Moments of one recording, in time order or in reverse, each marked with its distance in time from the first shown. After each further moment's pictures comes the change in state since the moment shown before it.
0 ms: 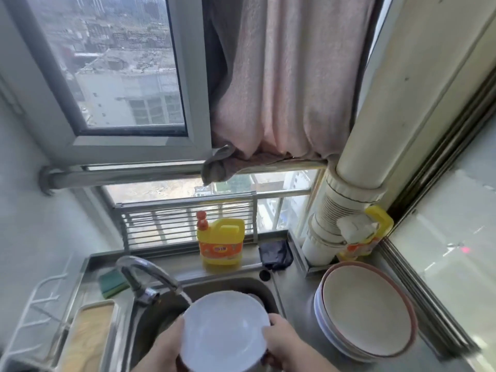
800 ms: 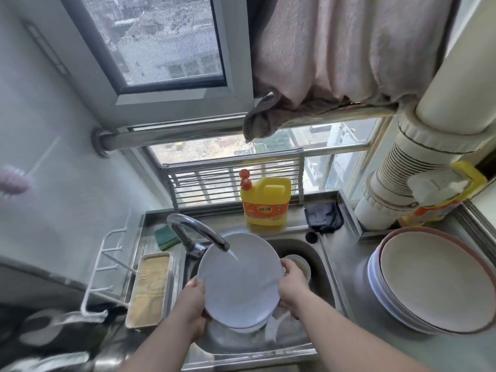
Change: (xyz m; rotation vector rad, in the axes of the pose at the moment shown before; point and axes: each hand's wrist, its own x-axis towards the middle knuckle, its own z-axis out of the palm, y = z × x) left_hand 0.017 0.005 -0.055 -0.041 0.229 0.107; right_hand 0.032 -0.023 0.080 0.271 -0.070 -0.088
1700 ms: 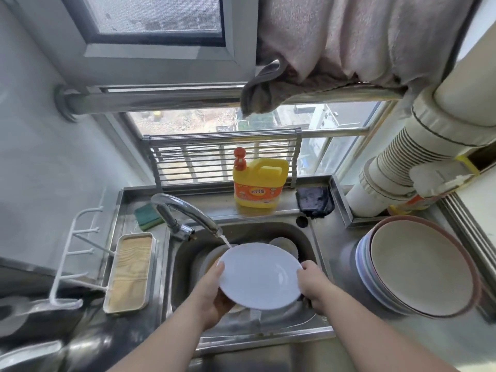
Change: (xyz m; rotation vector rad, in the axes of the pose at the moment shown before) left_hand 0.024 -0.042 0.031 -0.055 -0.283 -0.288; right_hand 0.026 0.034 -0.063 -0.323 0.152 0.176
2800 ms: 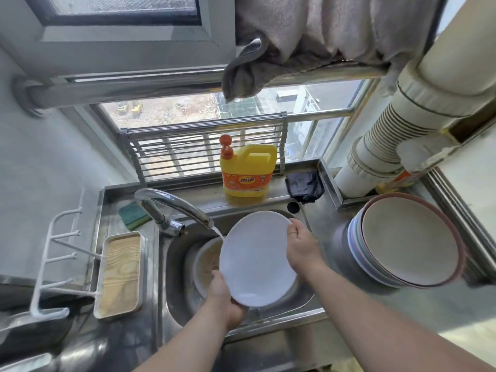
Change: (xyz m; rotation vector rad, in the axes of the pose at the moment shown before) left_hand 0.012 -0.034 0.030 -0.243 0.076 -0.160; right_hand -0.025 -0.039 0.003 -0.004 0.245 -0.408
